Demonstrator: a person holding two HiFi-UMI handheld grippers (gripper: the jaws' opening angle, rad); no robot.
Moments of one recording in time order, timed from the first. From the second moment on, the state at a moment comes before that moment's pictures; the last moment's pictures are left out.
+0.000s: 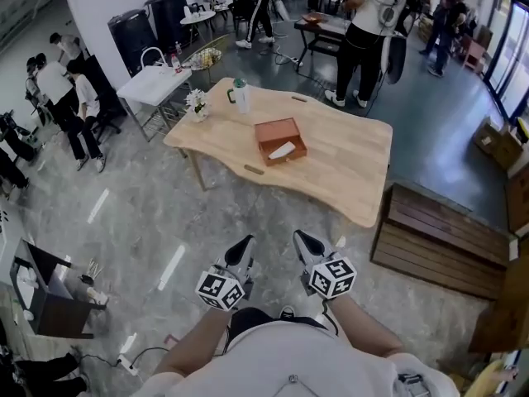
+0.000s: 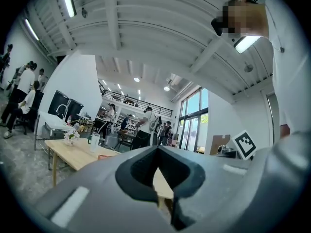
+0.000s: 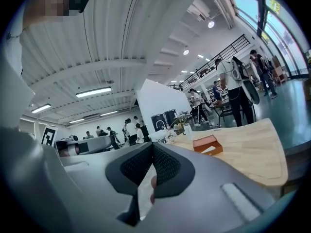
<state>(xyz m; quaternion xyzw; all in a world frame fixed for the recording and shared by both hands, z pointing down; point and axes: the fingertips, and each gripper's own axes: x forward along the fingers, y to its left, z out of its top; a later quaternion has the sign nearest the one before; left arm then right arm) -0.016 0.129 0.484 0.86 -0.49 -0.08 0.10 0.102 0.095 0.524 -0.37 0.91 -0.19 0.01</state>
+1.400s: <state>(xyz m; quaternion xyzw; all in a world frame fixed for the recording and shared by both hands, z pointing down) -0.119 -0.227 0.487 0.90 -0.42 -0.08 0.12 -0.007 -0.240 0.530 -0.45 0.87 -0.20 -0.01</state>
